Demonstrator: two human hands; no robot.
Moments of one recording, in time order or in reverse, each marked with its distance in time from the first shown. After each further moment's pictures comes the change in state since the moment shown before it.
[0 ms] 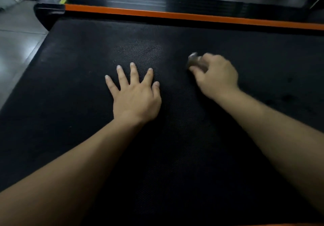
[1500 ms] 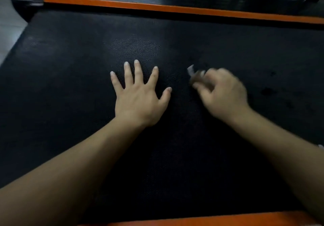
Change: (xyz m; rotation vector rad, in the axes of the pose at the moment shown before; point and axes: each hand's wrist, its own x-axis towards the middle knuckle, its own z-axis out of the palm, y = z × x) left_hand -0.011 0.052 0.016 0.100 -0.004 0.106; right_hand -0.056 0.057 -0.034 -0.002 -0.036 -0.098
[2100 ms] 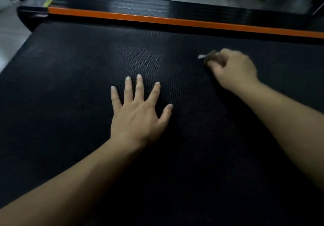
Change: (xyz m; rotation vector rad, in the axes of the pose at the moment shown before) left_hand 0.001 -0.002 -0.001 -0.020 -0.003 -0.005; right_hand 0.110 0.040 0.008 -0.045 -0.039 0.082
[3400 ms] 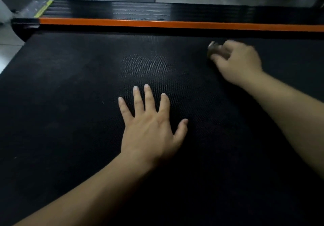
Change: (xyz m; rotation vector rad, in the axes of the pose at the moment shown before) left_hand 0.002 0.048 0.006 0.053 -0.051 0.033; right_hand 0.035 0.038 0.005 0.060 0.019 0.035
